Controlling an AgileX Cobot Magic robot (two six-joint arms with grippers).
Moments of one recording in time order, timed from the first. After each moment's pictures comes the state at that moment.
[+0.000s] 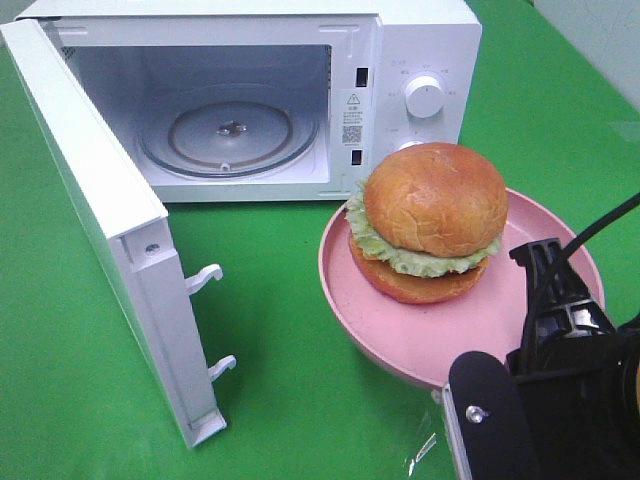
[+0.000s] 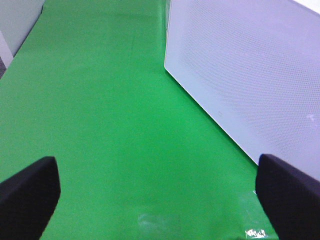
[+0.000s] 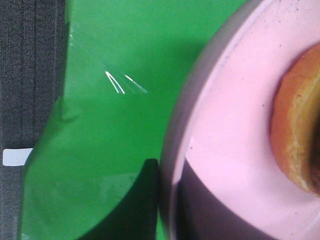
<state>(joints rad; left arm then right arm) 0.04 -0.01 -0.52 -0.09 1.09 0.02 1.20 1.14 -0.50 -0.71 0.67 -0.09</state>
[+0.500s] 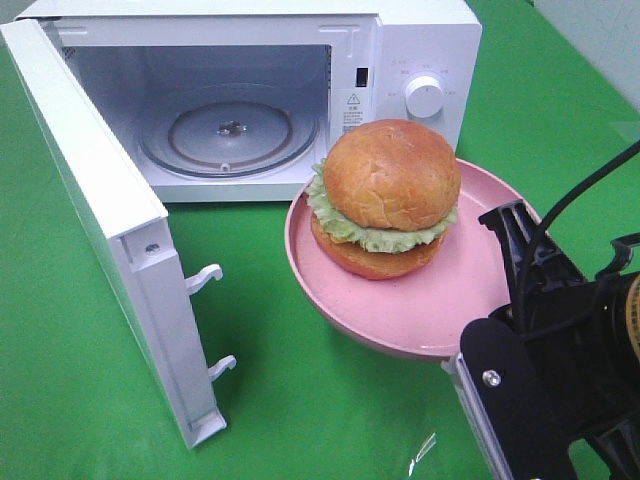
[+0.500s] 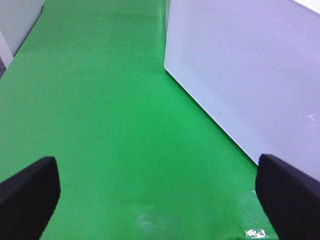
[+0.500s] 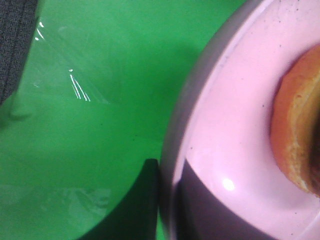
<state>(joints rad) 0.04 -0.01 -0.52 -0.09 1.09 0.02 0.92 1.14 -0.50 -0.56 0.43 -0.63</state>
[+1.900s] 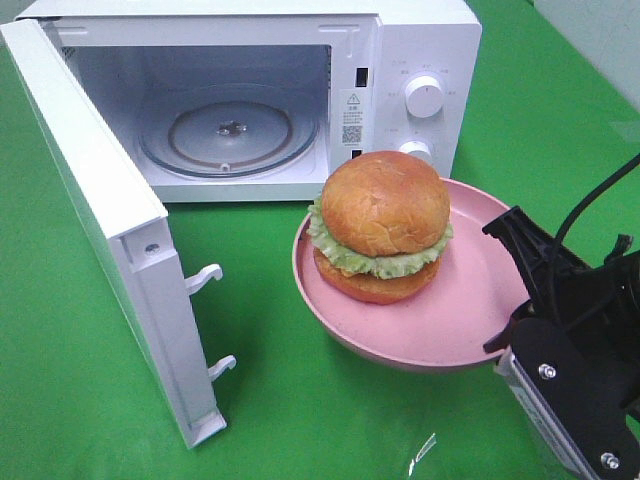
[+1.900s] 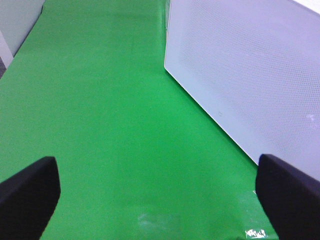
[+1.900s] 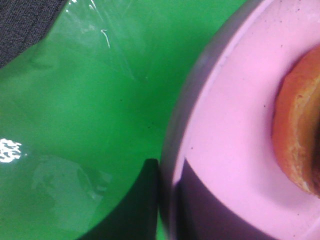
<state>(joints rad) 0.04 -0.01 -0.52 -0.09 1.09 0.02 0.59 1.20 -0.50 0.01 0.38 -1.60</state>
